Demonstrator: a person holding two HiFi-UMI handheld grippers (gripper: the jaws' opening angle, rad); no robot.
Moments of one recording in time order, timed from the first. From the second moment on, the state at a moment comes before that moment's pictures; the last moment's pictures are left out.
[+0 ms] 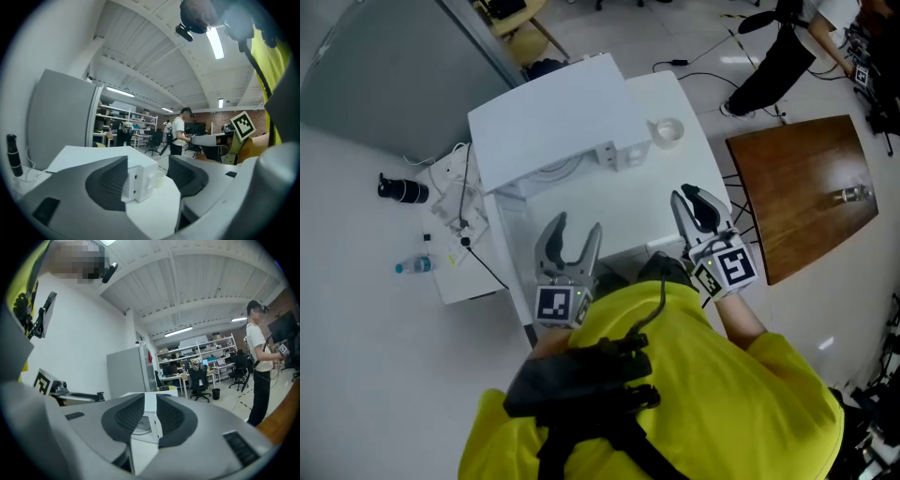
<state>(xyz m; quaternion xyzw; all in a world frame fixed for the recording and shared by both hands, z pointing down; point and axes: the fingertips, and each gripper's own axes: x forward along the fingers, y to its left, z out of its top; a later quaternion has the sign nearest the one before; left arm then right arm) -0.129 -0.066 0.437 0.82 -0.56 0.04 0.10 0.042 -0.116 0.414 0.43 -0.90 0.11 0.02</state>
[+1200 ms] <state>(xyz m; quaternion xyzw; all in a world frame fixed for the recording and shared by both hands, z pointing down) 0.113 -0.401 0.778 0.77 -0.61 0.12 0.15 0.288 -0.148 0.575 0.52 -0.82 0.23 0.08</state>
